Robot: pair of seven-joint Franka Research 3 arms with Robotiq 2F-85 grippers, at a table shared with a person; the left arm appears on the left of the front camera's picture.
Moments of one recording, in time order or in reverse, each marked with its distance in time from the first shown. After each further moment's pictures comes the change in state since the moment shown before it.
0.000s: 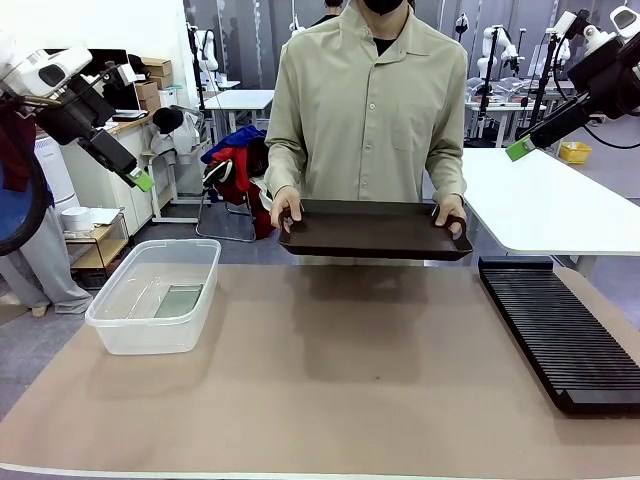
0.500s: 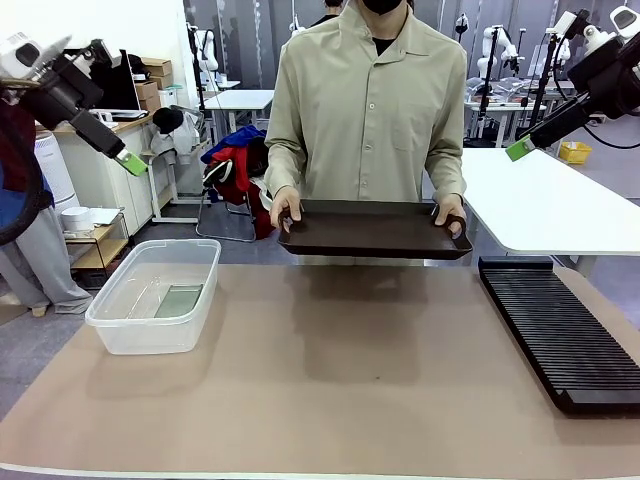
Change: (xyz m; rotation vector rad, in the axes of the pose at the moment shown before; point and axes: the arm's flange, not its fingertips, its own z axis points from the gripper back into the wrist) left arm 0.002 -0.017 0.027 -0.118 -0.065 -0.096; right arm 0.000 0.000 0.000 0.000 0.000 0.000
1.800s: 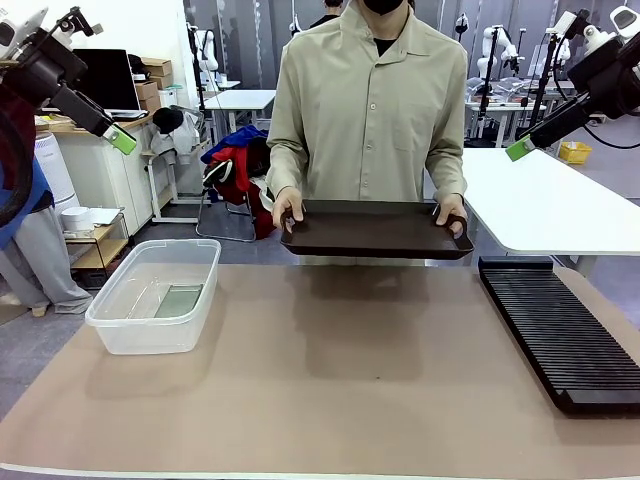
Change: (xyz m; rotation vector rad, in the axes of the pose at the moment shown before) left arm 0.009 -0.009 0.028 0.028 -0.066 -0.116; right arm 0.000 0.000 0.000 0.000 0.000 0.000
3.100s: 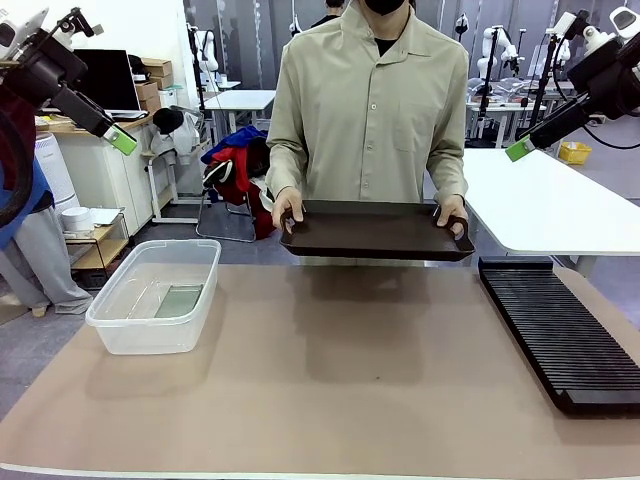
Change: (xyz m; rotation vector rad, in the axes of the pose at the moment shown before) left arm 0.000 0.000 0.000 0.000 0.000 0.000; right arm 0.000 0.000 0.000 0.000 0.000 0.000
